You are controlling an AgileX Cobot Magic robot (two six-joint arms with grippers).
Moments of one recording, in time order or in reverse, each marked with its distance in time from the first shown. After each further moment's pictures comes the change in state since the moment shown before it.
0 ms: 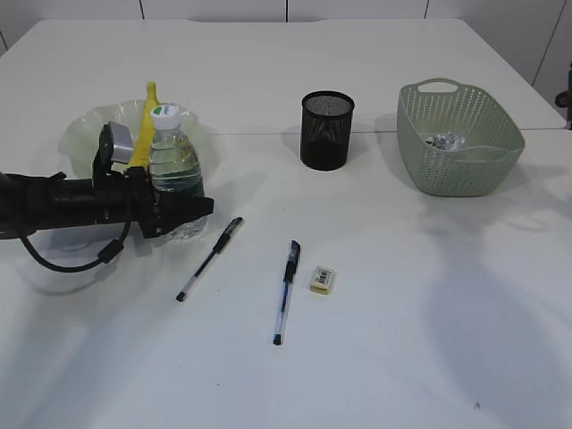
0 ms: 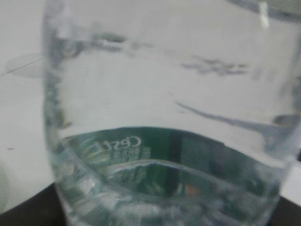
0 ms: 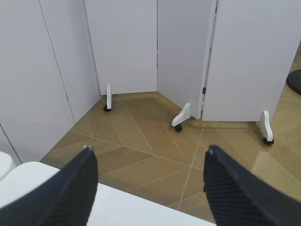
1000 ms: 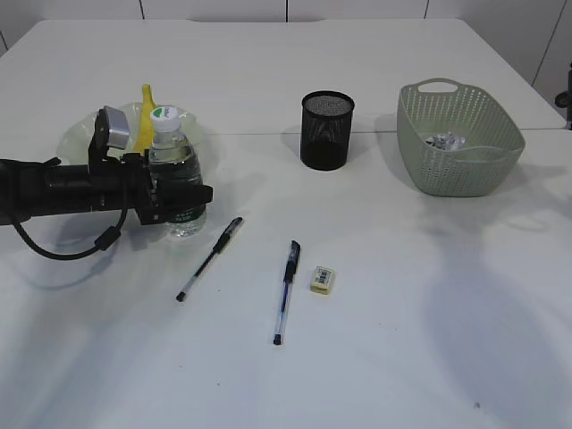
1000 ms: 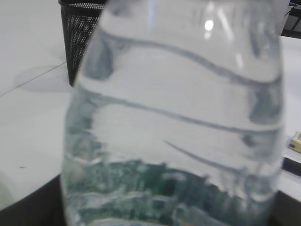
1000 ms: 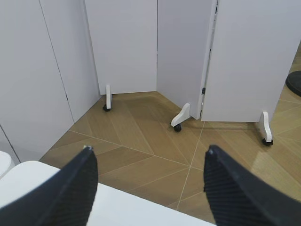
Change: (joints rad) left arm 0.000 -0.052 0.006 0.011 -0.015 -0.028; right arm 0.000 0.000 0.000 0.000 0.000 -0.007
